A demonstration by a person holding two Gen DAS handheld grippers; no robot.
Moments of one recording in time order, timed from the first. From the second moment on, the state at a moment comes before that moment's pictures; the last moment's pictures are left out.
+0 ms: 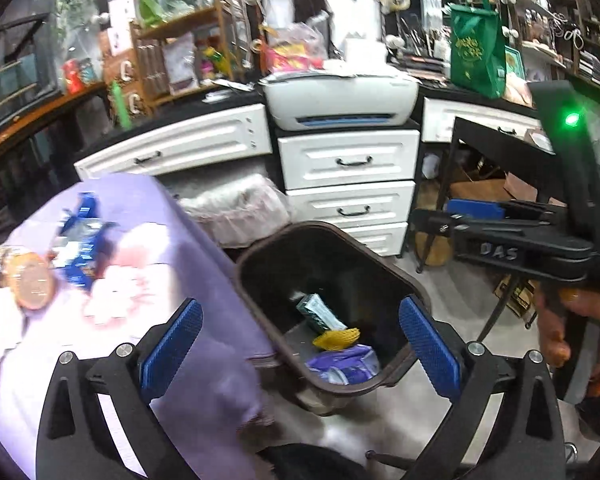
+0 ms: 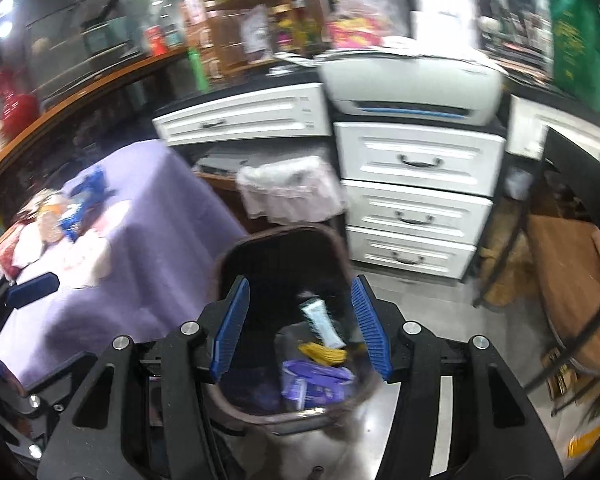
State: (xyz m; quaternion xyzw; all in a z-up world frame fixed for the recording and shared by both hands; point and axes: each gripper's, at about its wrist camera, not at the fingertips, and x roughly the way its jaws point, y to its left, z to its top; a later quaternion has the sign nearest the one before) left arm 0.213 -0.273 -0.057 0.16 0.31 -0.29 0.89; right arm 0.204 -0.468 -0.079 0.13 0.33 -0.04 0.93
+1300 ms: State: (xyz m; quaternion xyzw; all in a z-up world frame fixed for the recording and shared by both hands) left arm 0.233 0.018 -0.008 0.05 0.31 -0.09 0.94; right arm 0.416 -0.229 -0.054 0.08 0.41 0.14 0.90
